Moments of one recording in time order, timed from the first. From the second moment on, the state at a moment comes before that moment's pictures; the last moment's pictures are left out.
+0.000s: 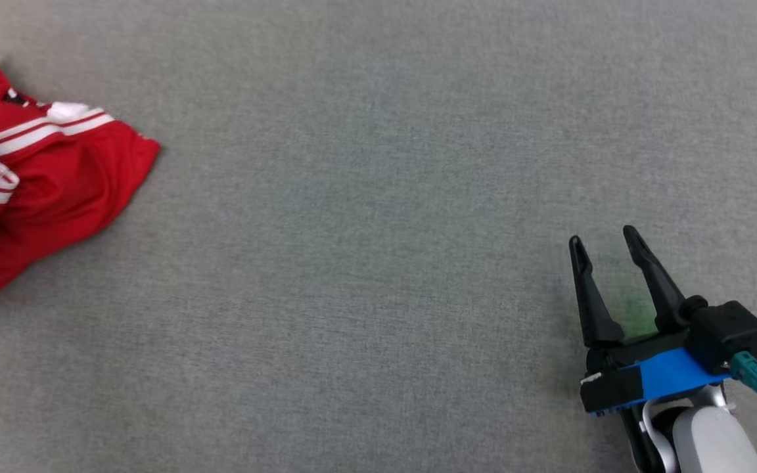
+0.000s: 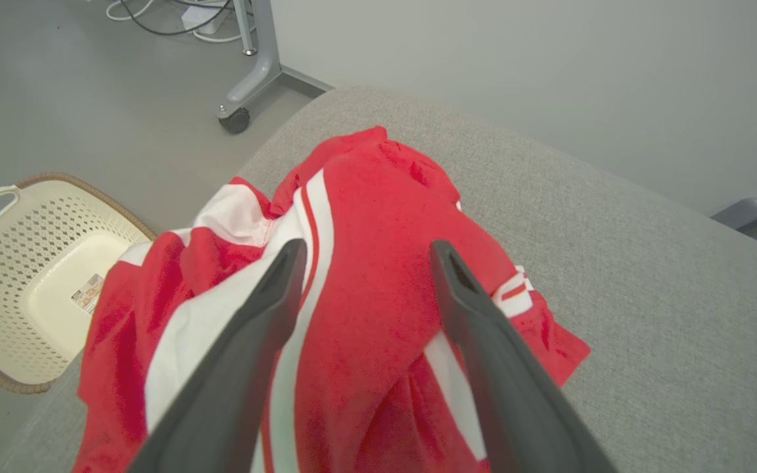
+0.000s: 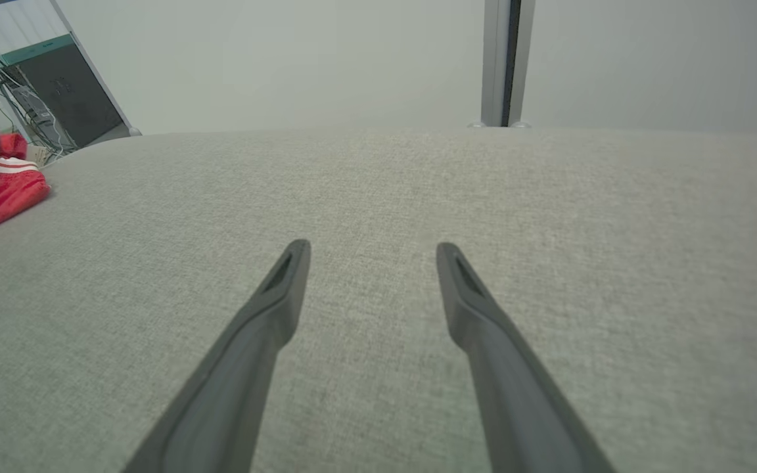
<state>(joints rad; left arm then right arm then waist) -0.64 0.47 0.10 0.48 -0.60 -0.01 0.48 -0.16 -0.05 0.05 0.05 0.11 0.13 -0.15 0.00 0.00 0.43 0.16</state>
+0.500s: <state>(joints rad) -0.54 0.55 0.06 0.40 -0.60 0.07 0.78 -0.16 -0.05 0.05 0.10 0.16 0.13 -0.19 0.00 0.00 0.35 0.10</state>
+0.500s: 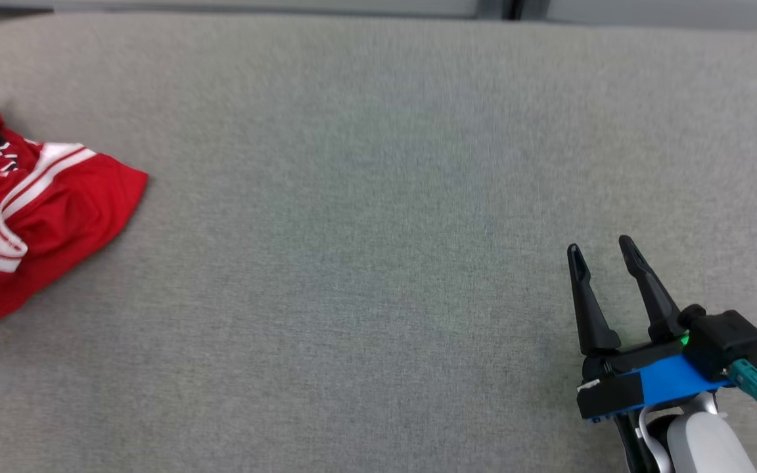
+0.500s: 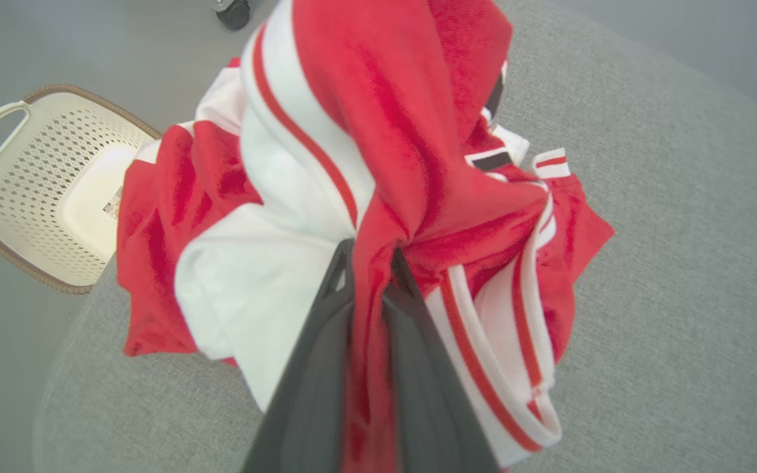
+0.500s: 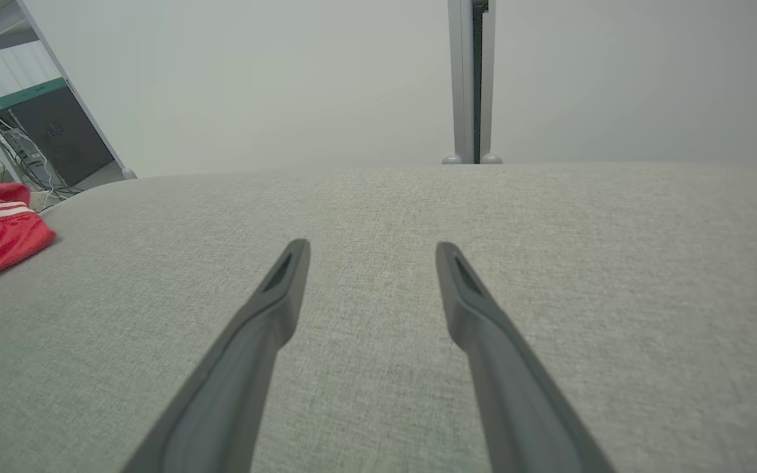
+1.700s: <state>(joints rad) -0.72 0.33 -0.45 0.05 -0.65 -0.12 0.65 -0.11 -0.05 0.10 0.20 0.29 0.13 -0.25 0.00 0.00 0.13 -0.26</state>
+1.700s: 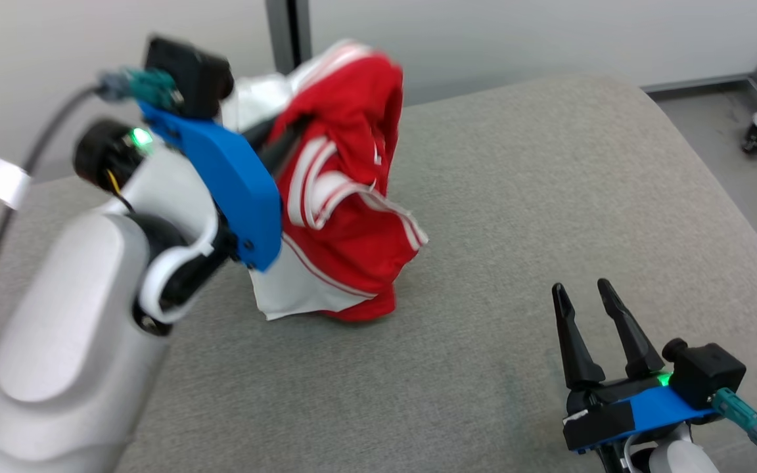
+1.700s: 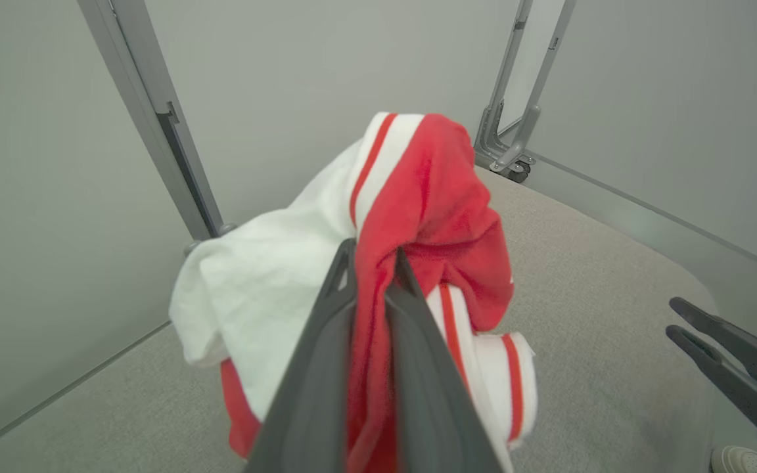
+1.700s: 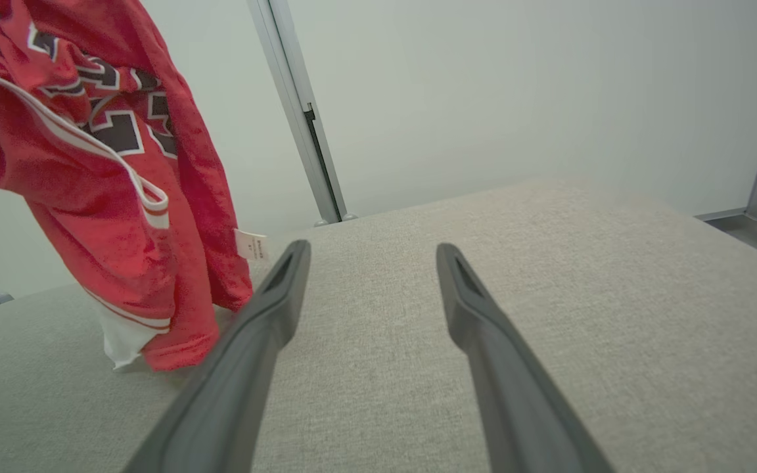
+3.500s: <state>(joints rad) 0.04 0.17 -0.10 0.22 -0.32 -0.08 -0.26 -0.03 -0.05 0.03 0.16 0.27 0.13 -0.19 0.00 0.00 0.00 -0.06</state>
